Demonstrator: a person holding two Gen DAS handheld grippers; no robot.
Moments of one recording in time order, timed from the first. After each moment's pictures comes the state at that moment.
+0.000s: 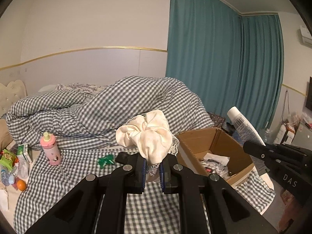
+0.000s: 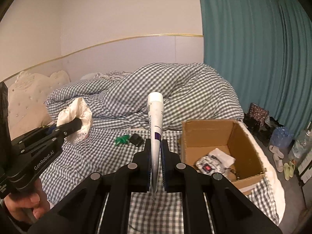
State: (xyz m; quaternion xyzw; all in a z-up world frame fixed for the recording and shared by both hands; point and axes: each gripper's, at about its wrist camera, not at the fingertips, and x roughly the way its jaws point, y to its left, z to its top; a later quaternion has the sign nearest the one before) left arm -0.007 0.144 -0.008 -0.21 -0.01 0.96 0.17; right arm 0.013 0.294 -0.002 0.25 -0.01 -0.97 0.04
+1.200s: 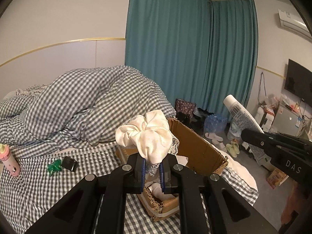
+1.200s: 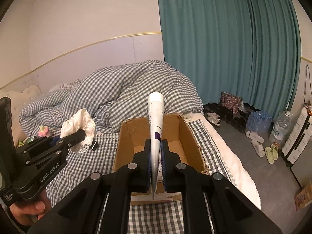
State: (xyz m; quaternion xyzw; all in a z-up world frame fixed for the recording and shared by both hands) left arm -0.038 0.301 -0.033 -0.24 0.03 0.93 0.28; right arm 0.016 0.435 -0.006 0.26 -0.05 -0.96 -0.05
